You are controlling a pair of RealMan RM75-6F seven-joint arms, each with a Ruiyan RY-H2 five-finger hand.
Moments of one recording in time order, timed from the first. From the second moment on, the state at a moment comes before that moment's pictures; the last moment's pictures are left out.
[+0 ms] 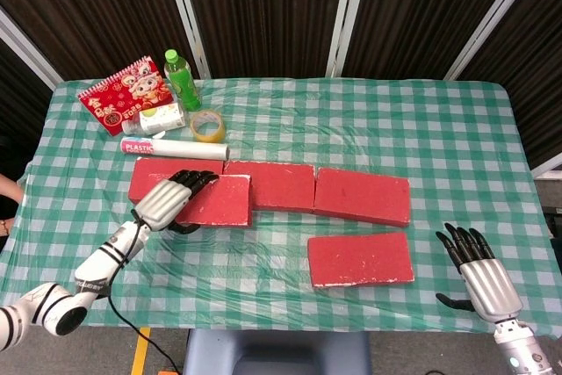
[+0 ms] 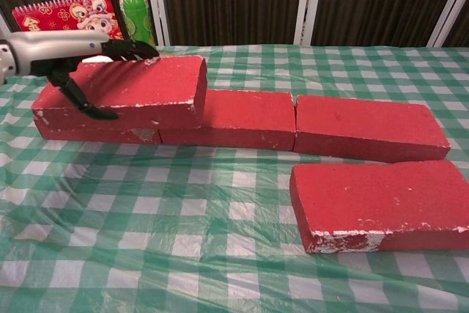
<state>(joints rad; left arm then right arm) -0.79 -1.26 -0.13 -1.54 1.34 0.83 -0.06 0.09 -1.16 -0.06 -1.58 -1.64 1.41 -0.10</state>
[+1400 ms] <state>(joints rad) -1.01 -1.46 -0.20 -1.27 1.06 0.60 0.07 0.11 -1.14 -0.03 -1.58 -1.55 1.36 -0.06</state>
